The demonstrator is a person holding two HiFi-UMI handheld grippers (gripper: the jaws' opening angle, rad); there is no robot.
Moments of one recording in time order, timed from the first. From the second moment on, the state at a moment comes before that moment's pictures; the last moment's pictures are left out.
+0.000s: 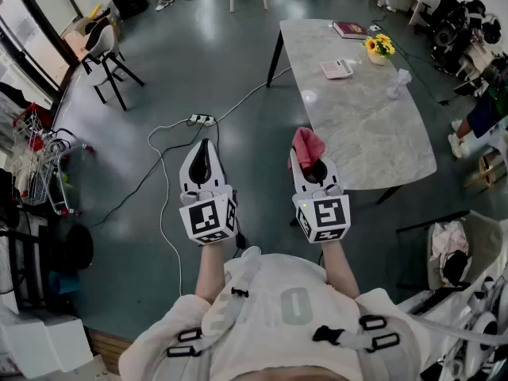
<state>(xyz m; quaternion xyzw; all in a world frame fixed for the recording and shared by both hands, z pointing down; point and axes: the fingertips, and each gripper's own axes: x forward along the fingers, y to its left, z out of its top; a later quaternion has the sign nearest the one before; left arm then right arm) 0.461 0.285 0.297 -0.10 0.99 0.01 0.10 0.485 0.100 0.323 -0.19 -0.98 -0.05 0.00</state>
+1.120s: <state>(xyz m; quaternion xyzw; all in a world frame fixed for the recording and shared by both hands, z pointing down) 0.400 0.359 0.340 -0.11 0.99 0.04 0.06 0.427 0.176 0.350 -0.19 -0.98 -0.05 0.03</state>
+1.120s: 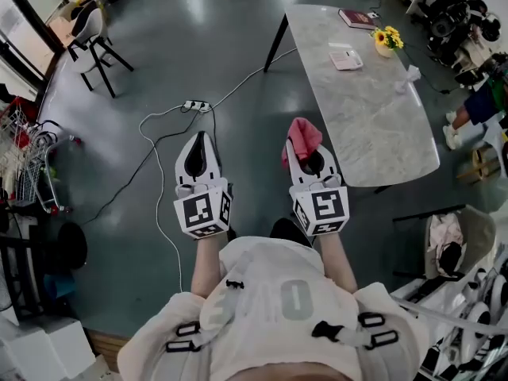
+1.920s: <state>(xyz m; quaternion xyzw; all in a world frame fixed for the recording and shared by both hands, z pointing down) 0.199 0.361 0.366 -0.10 0.99 0.02 0.03 0.201 0.204 0.376 -0.25 -0.96 -0.09 0.04</state>
